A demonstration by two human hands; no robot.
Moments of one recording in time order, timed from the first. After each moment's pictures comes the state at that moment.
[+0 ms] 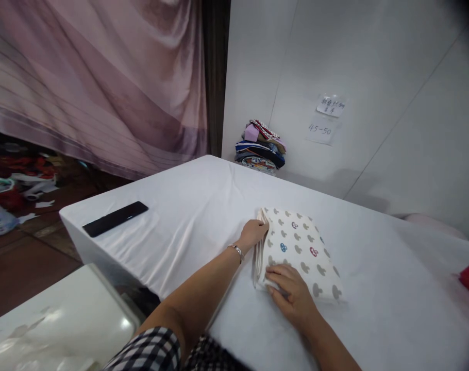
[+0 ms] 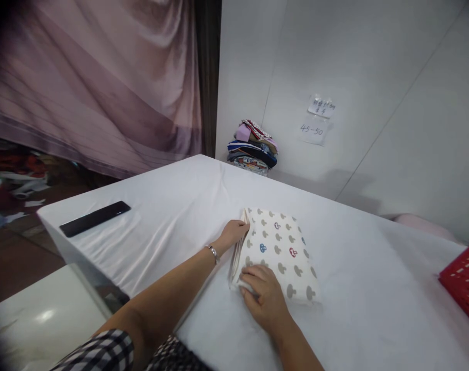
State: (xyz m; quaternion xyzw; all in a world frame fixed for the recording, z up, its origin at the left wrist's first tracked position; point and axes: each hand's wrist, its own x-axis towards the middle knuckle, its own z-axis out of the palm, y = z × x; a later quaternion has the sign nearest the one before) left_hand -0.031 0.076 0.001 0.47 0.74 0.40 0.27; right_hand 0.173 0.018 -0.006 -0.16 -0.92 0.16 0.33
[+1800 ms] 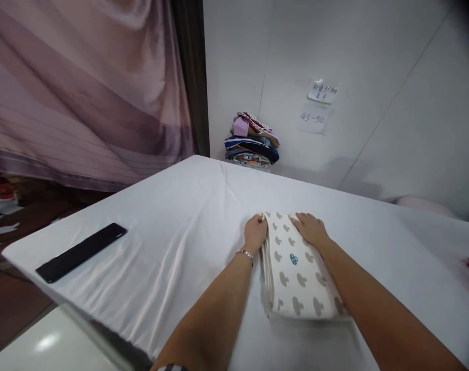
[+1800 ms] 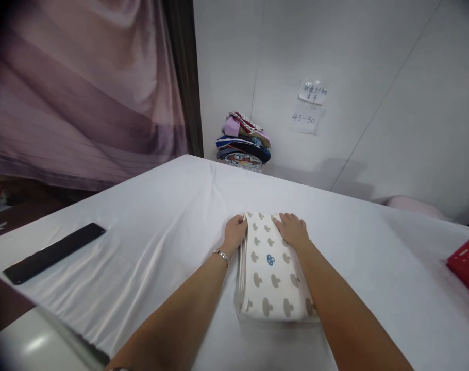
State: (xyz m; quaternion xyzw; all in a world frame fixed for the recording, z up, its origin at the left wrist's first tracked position) left_hand -0.045 0.117 -0.005 0.42 0.75 0.46 0.22; right_hand 0.139 0.214 0.004 -0.53 -0.85 0.04 0.06
